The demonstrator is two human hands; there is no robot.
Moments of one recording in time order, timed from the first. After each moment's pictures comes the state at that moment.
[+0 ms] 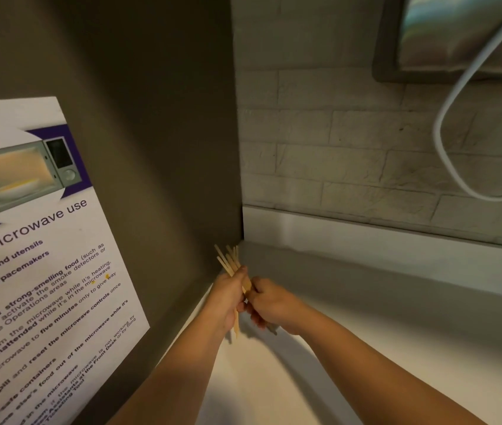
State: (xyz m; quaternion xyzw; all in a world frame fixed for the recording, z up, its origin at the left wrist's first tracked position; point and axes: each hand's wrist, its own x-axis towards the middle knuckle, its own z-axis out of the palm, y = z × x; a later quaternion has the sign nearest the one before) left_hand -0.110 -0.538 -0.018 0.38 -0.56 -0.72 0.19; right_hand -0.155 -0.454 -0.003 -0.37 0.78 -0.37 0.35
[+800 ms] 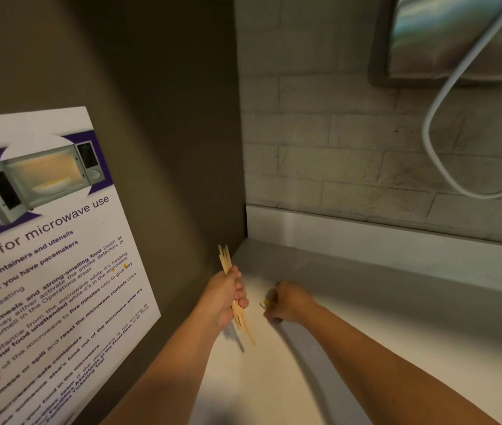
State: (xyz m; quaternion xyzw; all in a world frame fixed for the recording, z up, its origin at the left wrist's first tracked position) left_hand -0.086 -0.541 -0.013 0.36 -0.47 -0.79 0.17; right_hand -0.183 -0.450 -0.039 -0.35 0.92 -0.08 0.19
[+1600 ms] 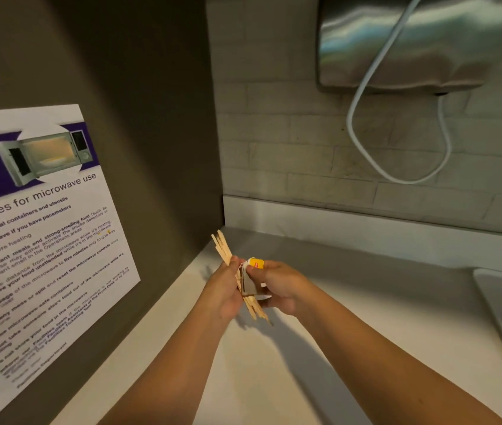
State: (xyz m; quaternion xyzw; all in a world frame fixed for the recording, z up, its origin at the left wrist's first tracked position) left_hand -0.063 -0.433 0.013 0.32 -0.43 -0.82 0.19; right_hand -0.130 -0.353 0.019 -0.20 0.64 -0.59 0.45
